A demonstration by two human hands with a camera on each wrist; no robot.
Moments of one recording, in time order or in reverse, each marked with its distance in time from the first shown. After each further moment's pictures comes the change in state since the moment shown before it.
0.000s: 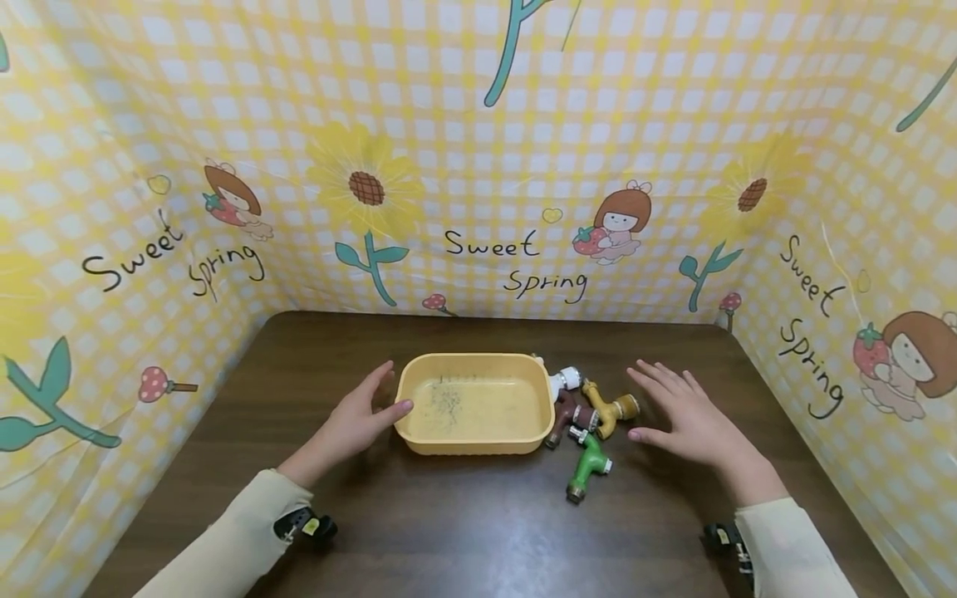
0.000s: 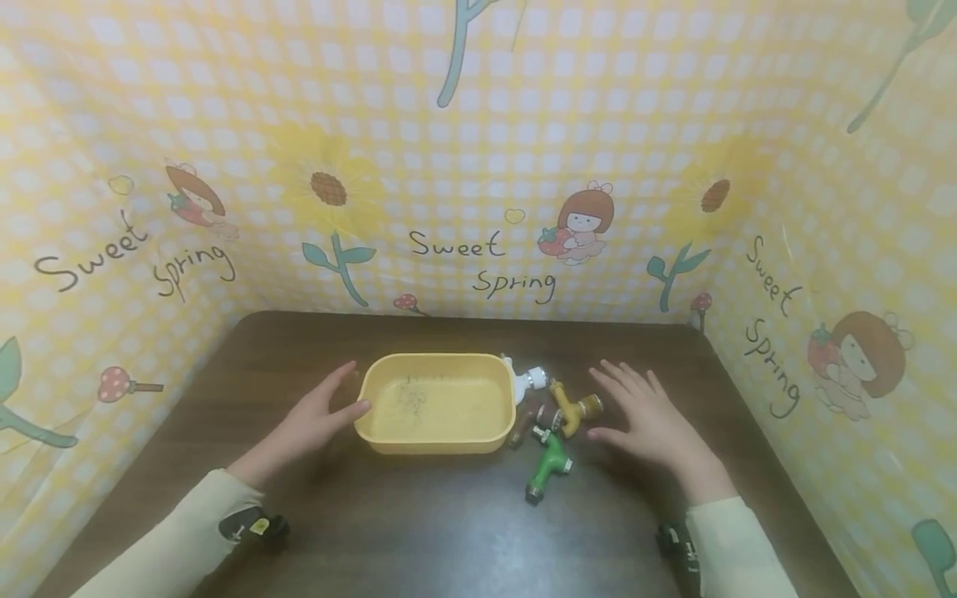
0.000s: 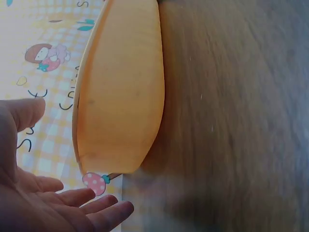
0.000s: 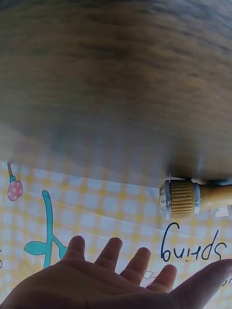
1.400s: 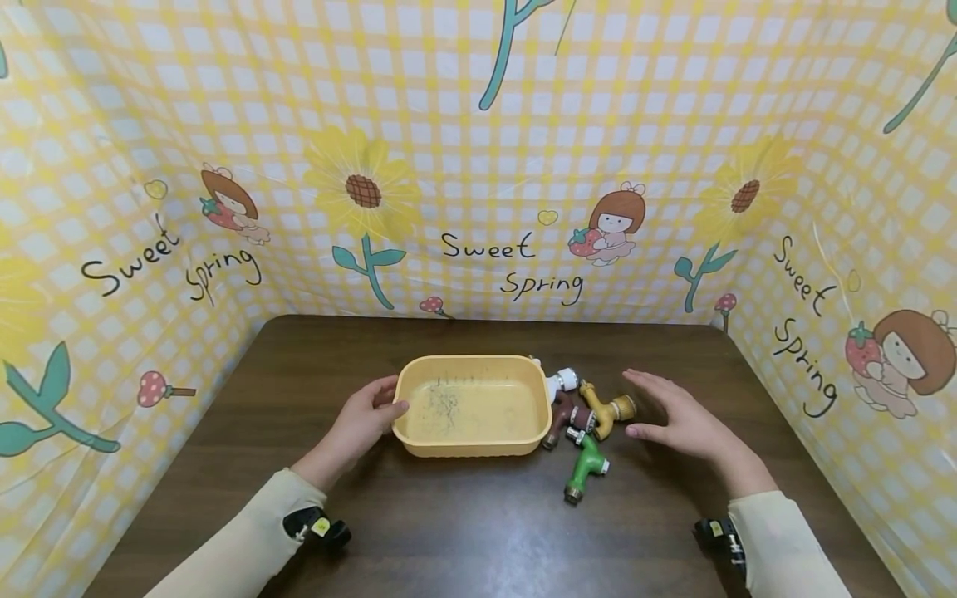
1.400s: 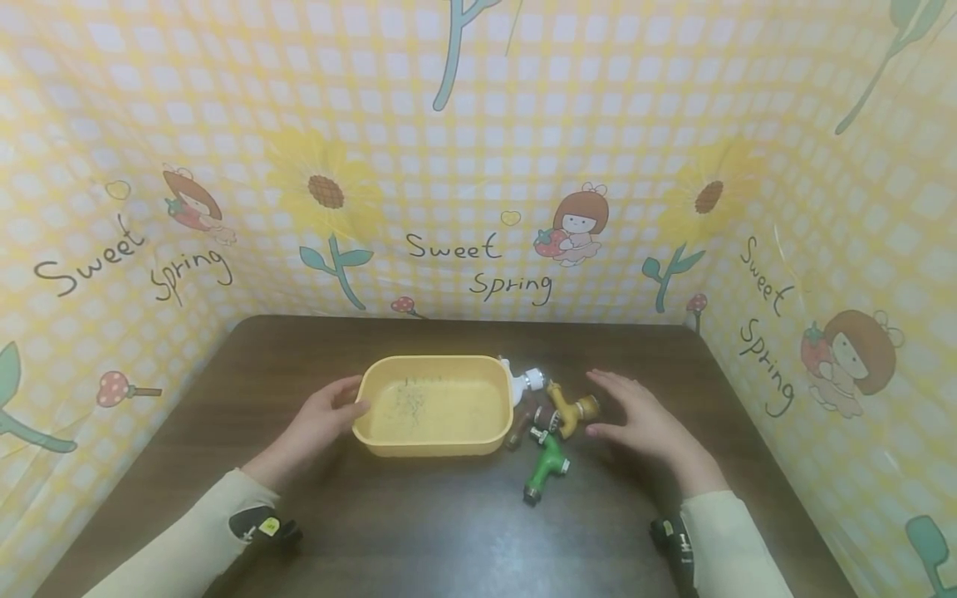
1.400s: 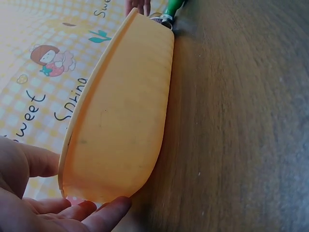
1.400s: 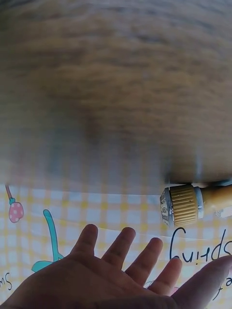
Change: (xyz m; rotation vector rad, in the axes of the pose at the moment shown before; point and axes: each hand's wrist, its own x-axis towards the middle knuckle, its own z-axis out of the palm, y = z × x) left_hand 0.012 0.004 0.021 -0.446 0.031 -0.202; right_hand 0.005 0.016 0.011 0.227 -0.020 0.036
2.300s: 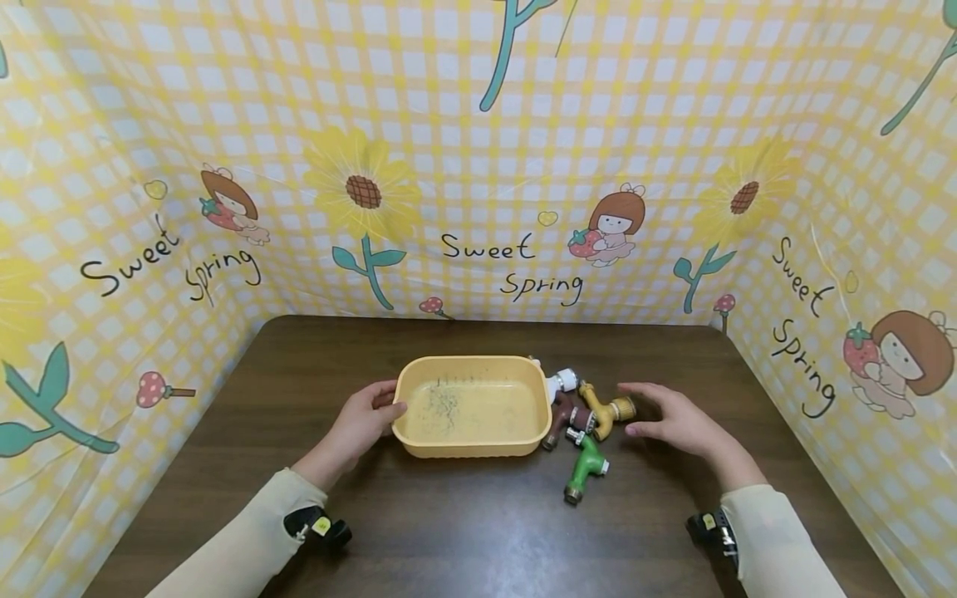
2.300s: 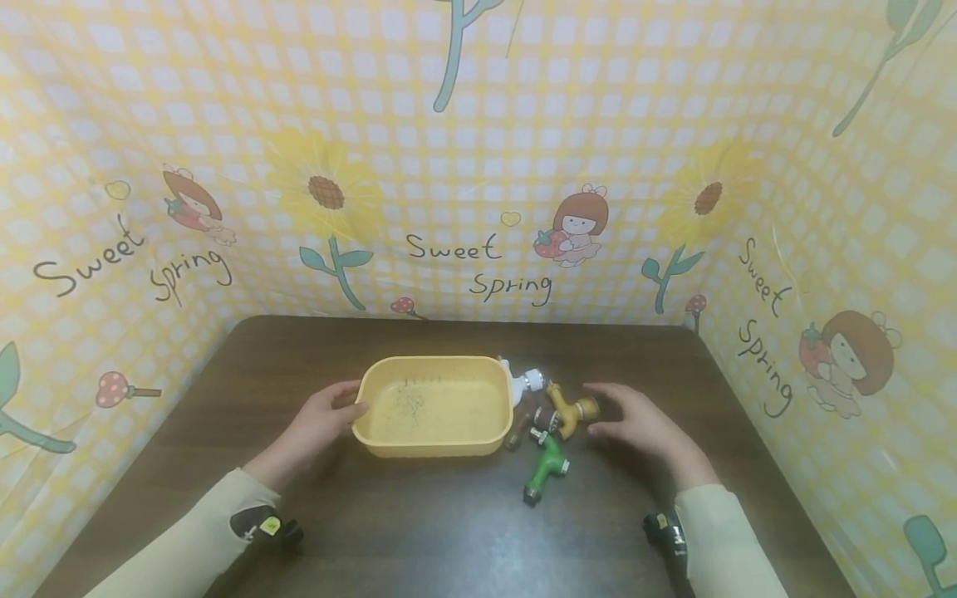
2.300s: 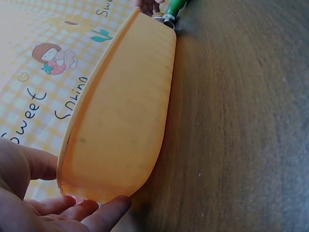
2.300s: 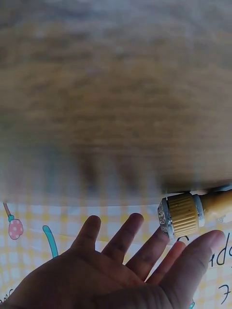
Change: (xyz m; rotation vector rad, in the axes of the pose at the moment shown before) left_hand 0.003 -0.004 0.001 -0.025 0.007 -0.022; right_hand 0.008 0.003 0.007 0.129 -0.066 0.109
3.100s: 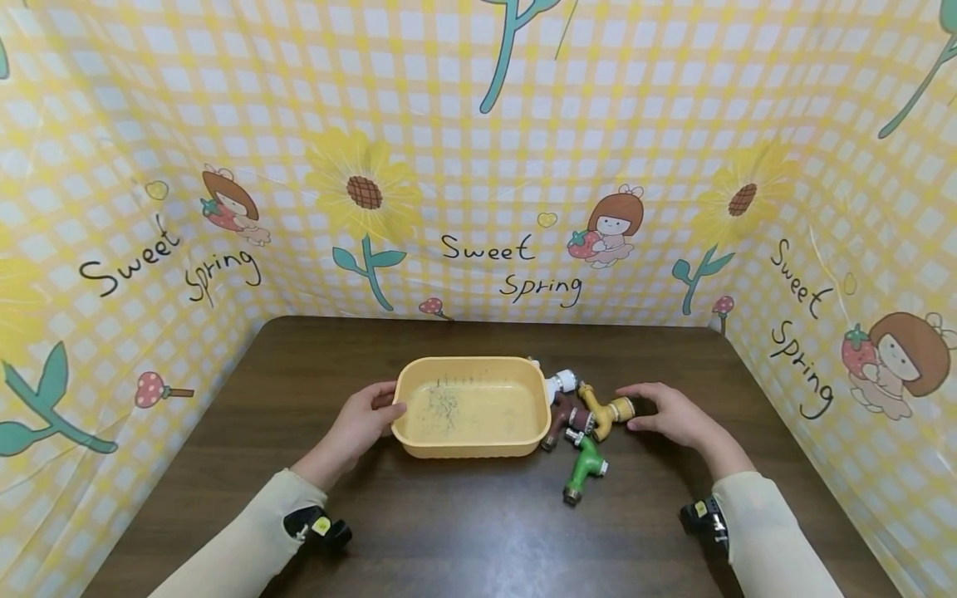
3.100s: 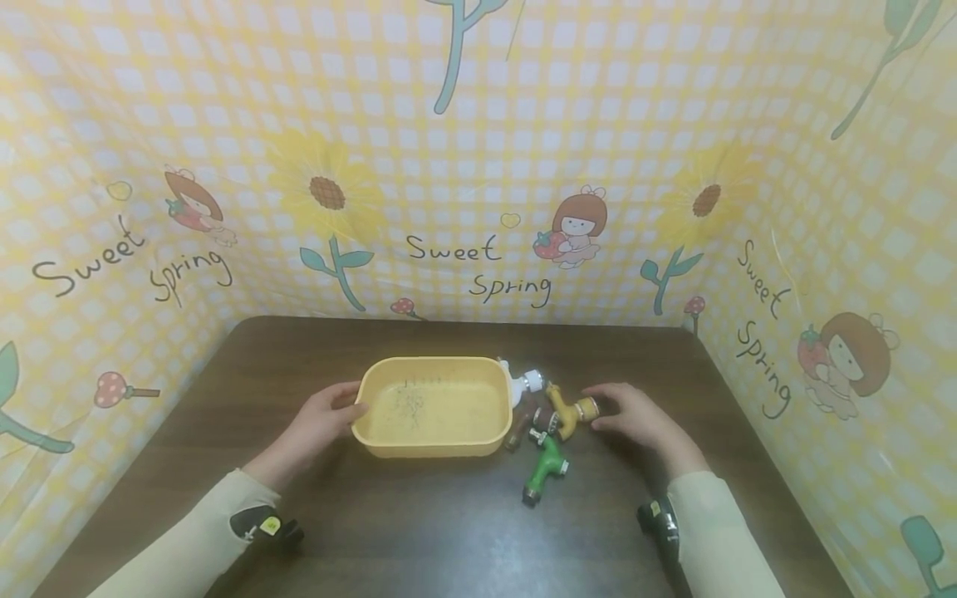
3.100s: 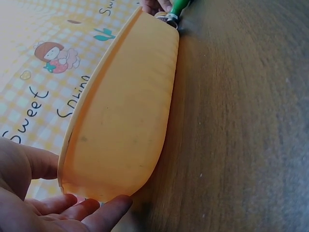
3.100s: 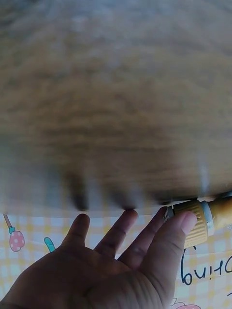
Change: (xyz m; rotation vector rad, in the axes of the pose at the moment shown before) left_hand 0.000 0.000 -0.002 -0.008 0.005 -0.011; right_hand 0.013 0.015 -0.001 -0.015 -0.044 0.062
